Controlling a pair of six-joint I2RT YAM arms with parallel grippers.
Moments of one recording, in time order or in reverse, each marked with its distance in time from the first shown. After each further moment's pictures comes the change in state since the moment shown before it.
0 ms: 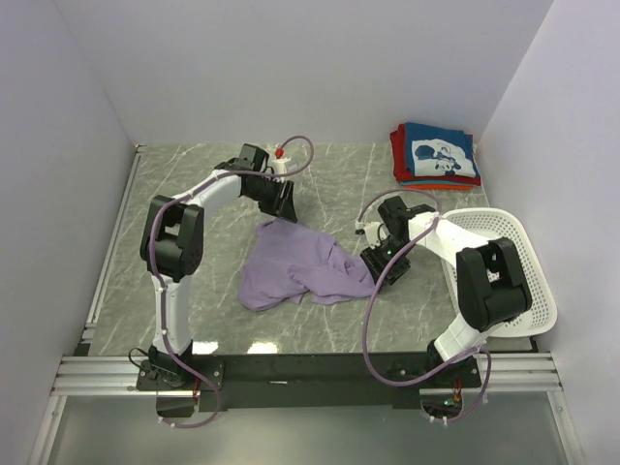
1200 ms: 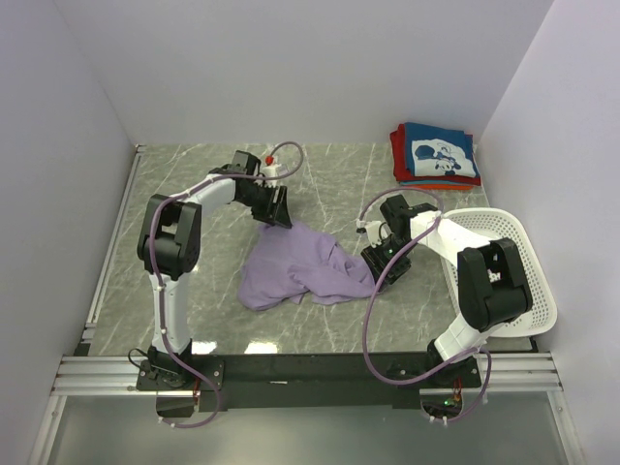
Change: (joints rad) left arm 0.044 0.008 -0.073 0.030 -0.002 -0.049; right arm -0.018 -0.003 0.008 -0.015 -0.021 -0.010
